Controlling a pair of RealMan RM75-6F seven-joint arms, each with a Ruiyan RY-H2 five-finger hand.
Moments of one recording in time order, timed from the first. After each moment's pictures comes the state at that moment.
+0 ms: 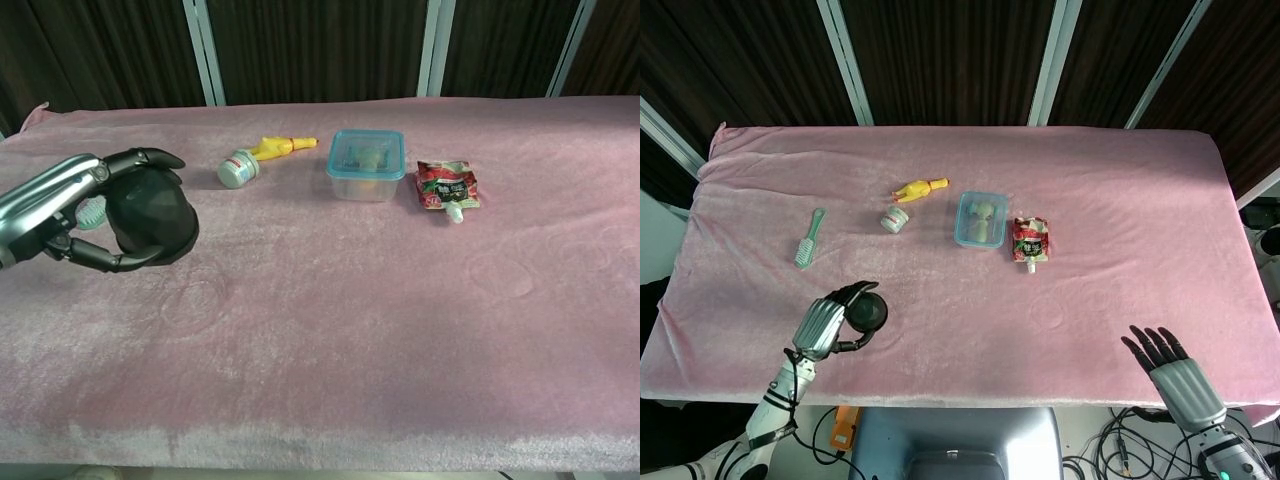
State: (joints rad) left arm -0.46 -1.59 -0.09 -1.38 1.54 1.26 -0.11; right arm 0.11 -1.09 -0.14 -1.64 -1.70 1.32 -0.20
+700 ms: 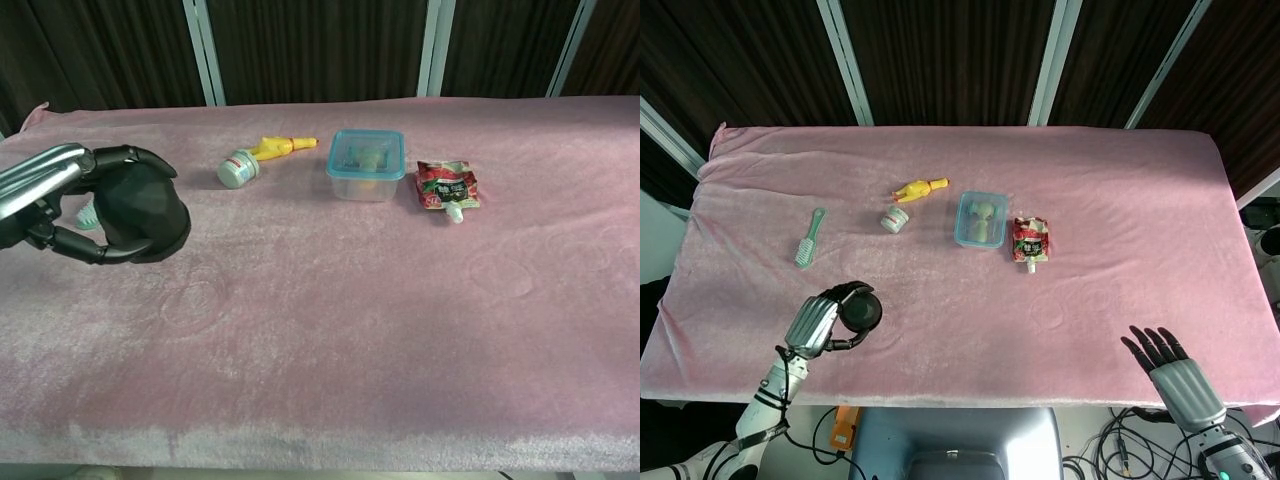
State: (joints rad) left arm -0.46 -1.51 -0.09 -1.50 1.50 1.20 -0.21; right arm 0.11 -1.09 -0.14 -1.64 -1.70 1.31 -0.20
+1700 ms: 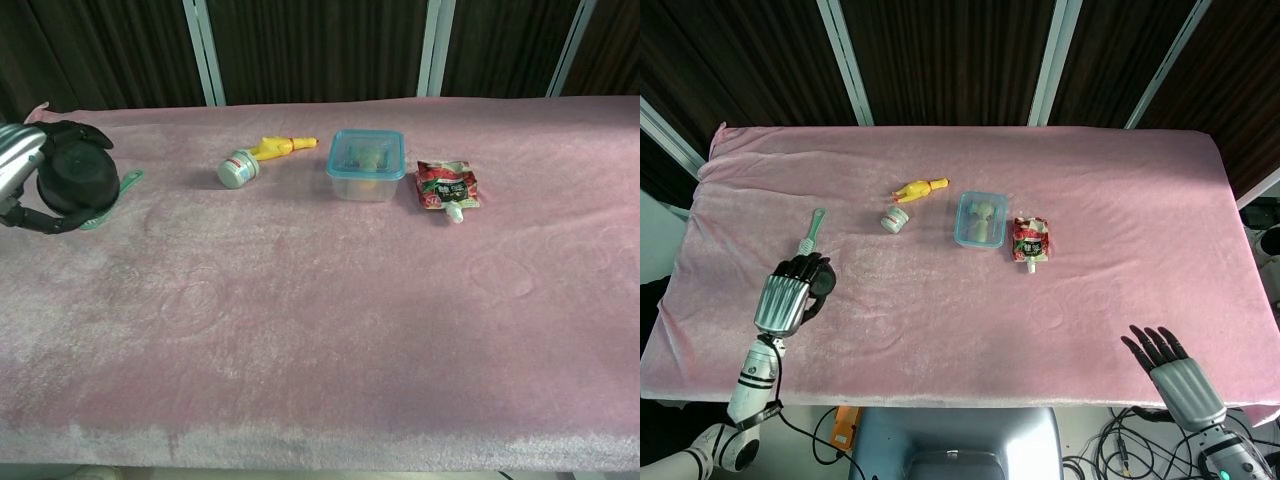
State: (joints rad) left arm -0.46 -1.67 -0.13 -1.09 1.50 1.39 0.16; right arm 0.12 -1.09 -0.14 -1.64 -1.70 1.31 -0.20
